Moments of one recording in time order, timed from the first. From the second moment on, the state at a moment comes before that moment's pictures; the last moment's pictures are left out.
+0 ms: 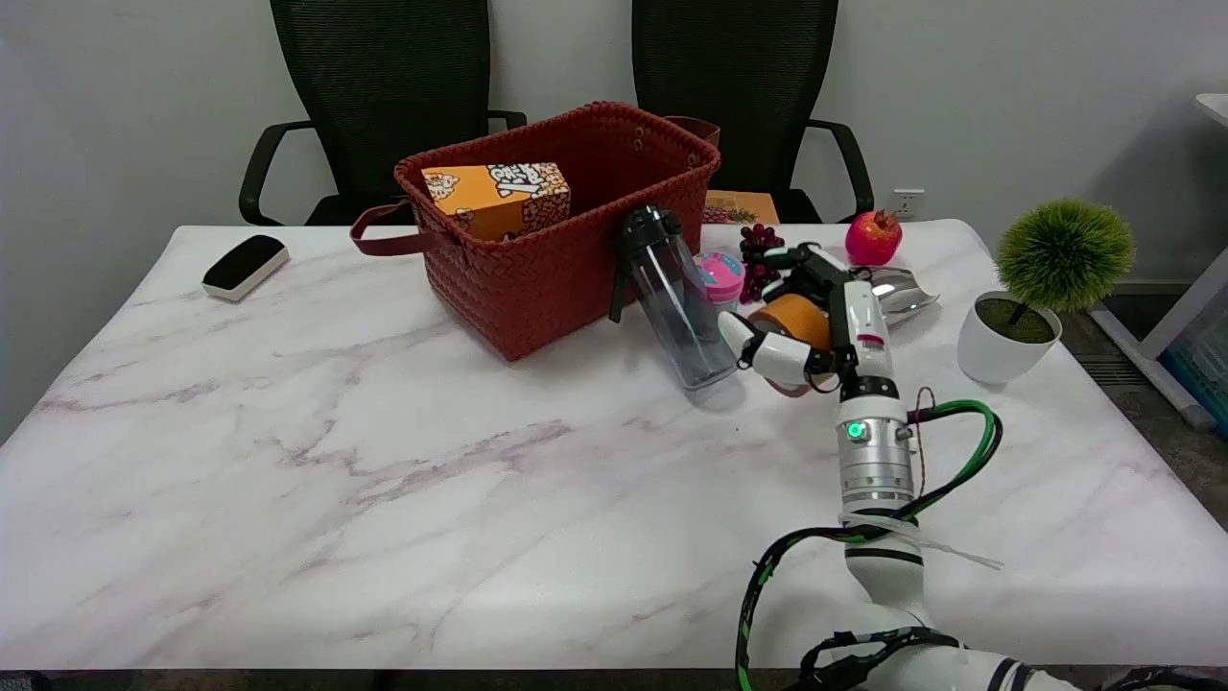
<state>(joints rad) -0.01 -1.20 -2.11 1.26 1.22 1.19 0.23</state>
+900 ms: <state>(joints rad) 0.19 -1.18 -2.03 1.50 1.12 0.85 -0.01</state>
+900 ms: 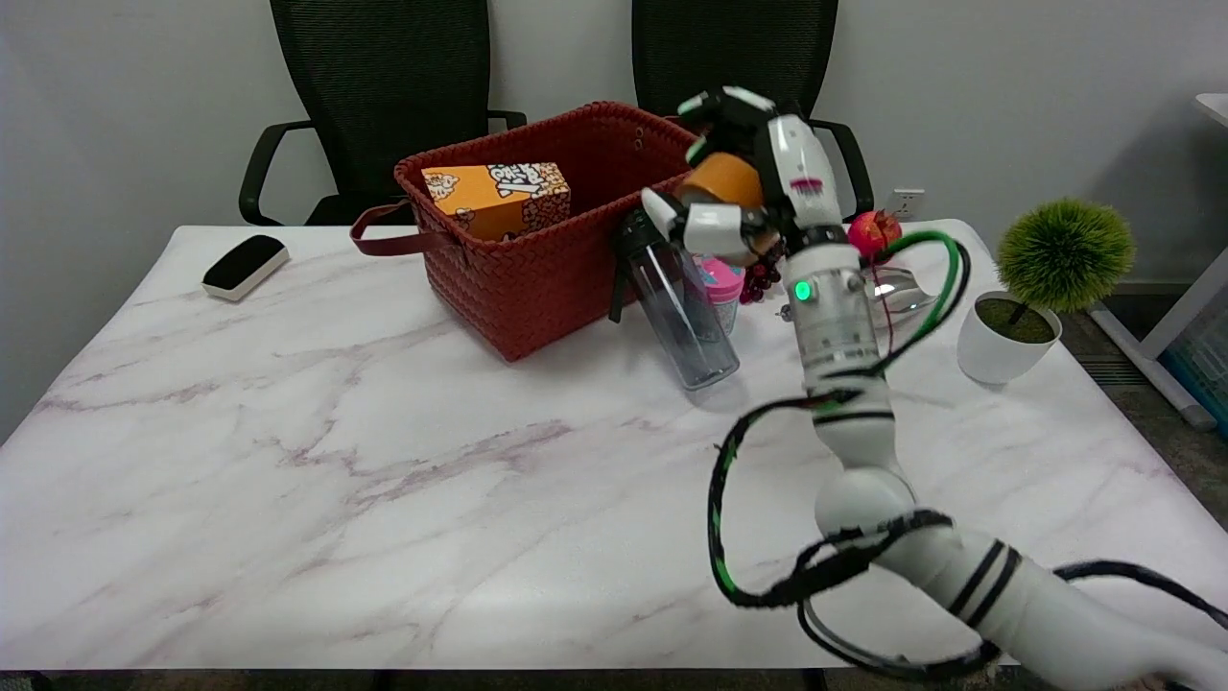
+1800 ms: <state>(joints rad) 0.82 -1.38 -2.05 0.93 1.17 0.48 -0.05</state>
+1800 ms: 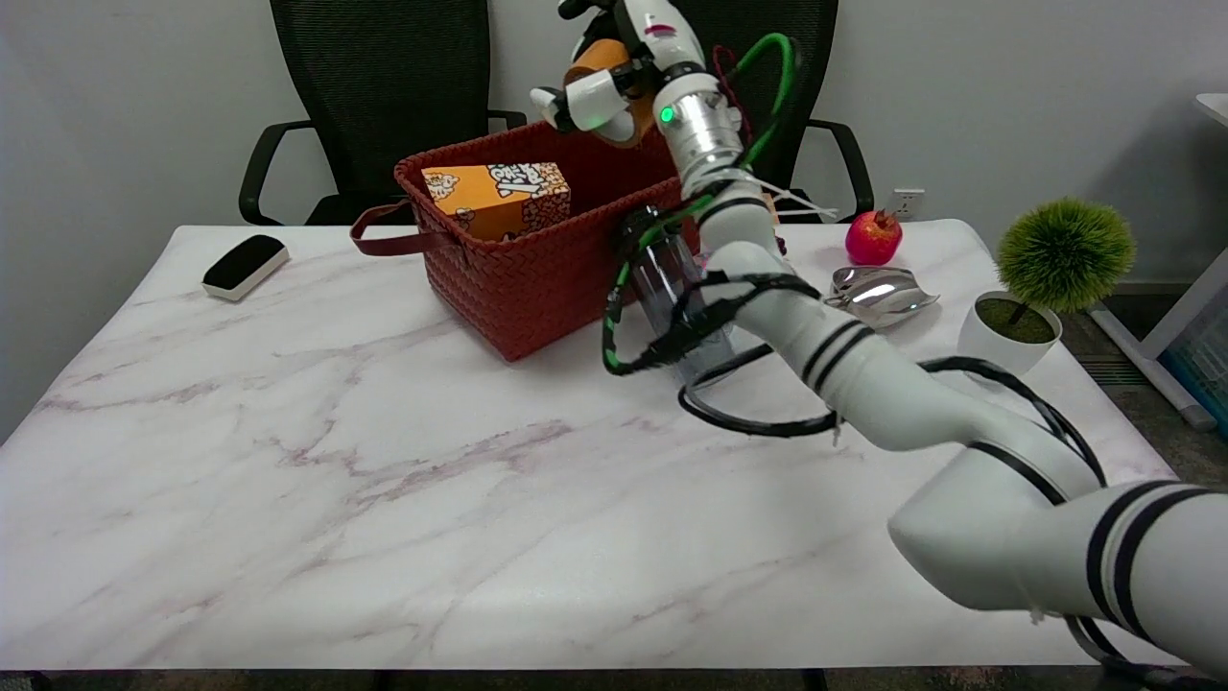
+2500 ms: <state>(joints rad) 1.05 -1.55 -2.10 0.53 1.21 0.40 -0.05</state>
